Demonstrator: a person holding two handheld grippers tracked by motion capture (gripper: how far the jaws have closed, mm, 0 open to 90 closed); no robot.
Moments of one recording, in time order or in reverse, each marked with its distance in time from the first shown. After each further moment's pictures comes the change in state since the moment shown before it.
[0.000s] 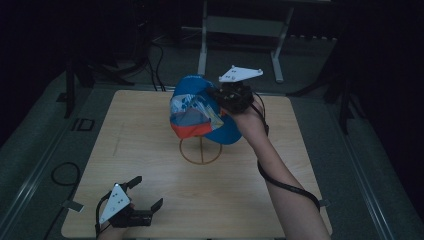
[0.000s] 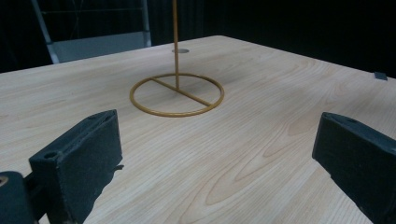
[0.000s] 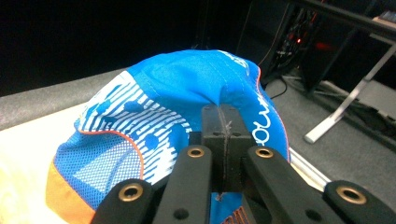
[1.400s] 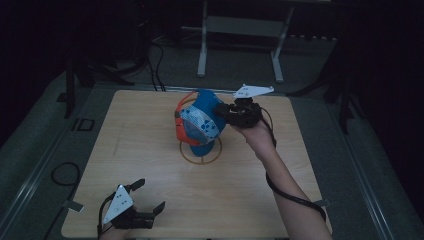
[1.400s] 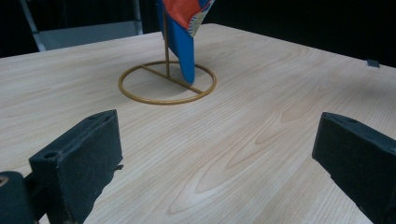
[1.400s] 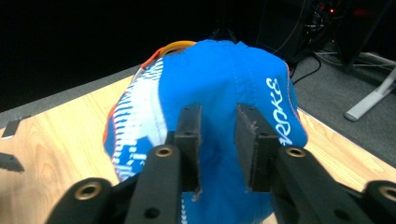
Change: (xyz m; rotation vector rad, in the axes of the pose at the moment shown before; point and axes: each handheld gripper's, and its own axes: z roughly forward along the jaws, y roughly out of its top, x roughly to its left) left arm -0.002 -0.006 0.004 0.034 -0.028 -0.002; right arm -0.014 -0.058 -0.004 0.021 0.113 0.115
